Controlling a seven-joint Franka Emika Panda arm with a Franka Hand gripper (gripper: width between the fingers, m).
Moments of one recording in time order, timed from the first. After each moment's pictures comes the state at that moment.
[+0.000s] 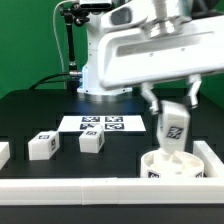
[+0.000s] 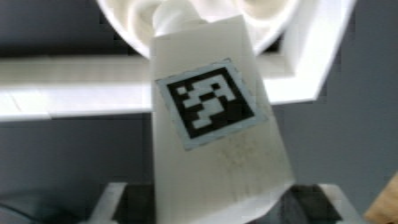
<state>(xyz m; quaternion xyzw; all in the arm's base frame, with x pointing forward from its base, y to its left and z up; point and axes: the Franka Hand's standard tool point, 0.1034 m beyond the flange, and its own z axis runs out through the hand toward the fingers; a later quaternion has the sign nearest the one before) 0.635 0.064 0.116 -0.98 0.01 -0.21 0.07</state>
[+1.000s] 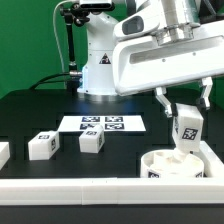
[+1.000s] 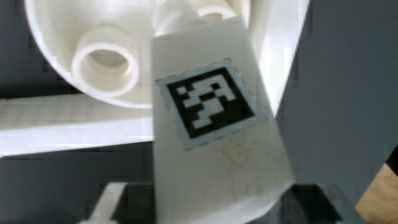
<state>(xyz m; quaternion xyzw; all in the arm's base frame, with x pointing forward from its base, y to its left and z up) 0.630 0.094 0.116 -0.98 0.01 -0.20 0.09</state>
